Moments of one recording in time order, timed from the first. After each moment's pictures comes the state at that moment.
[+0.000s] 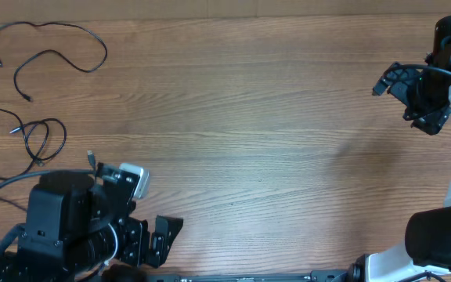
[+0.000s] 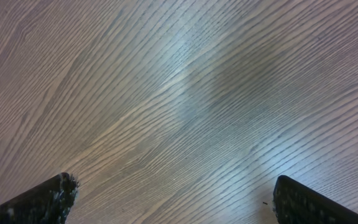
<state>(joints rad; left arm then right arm) -0.25 0.85 1.44 -1.58 0.36 -0.10 -0.21 1.73 1.84 -1.48 -0.07 0.48</state>
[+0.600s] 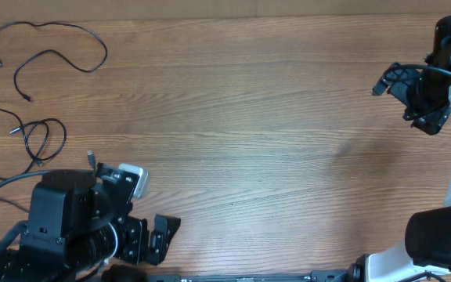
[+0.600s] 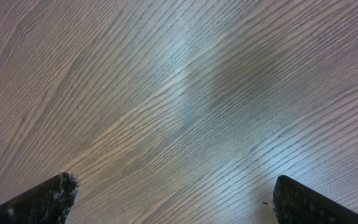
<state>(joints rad) -0.25 0.86 1.44 -1.61 0.33 -0.10 -0.21 1.73 1.84 -1.48 -0.07 0.48</state>
